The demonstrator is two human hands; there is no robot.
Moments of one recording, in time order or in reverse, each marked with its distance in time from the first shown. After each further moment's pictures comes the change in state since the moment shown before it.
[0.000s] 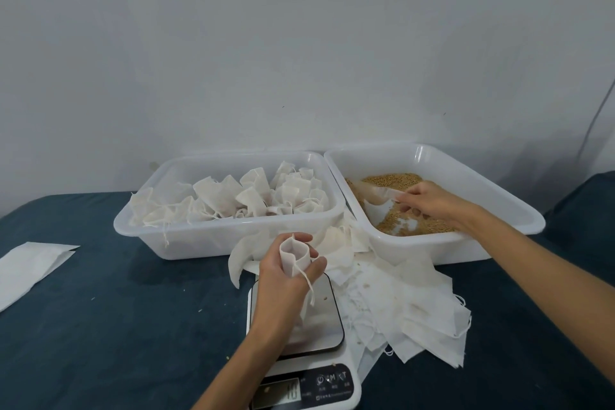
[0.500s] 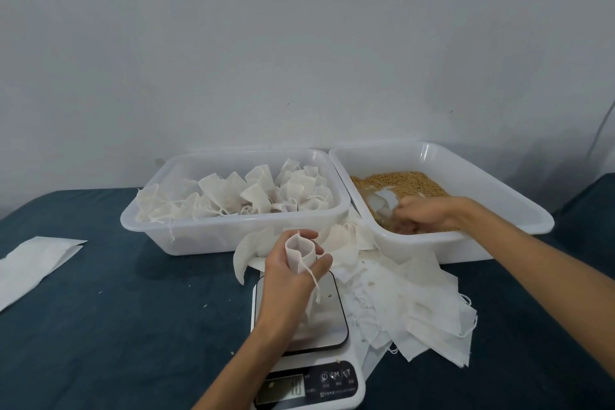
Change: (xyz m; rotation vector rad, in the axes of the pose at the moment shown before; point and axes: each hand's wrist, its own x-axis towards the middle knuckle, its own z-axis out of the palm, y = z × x) left_hand -0.002 0.002 0.001 0.013 -0.003 -0.007; right_hand -0.002 -0.019 0.017 -0.087 -0.432 0.088
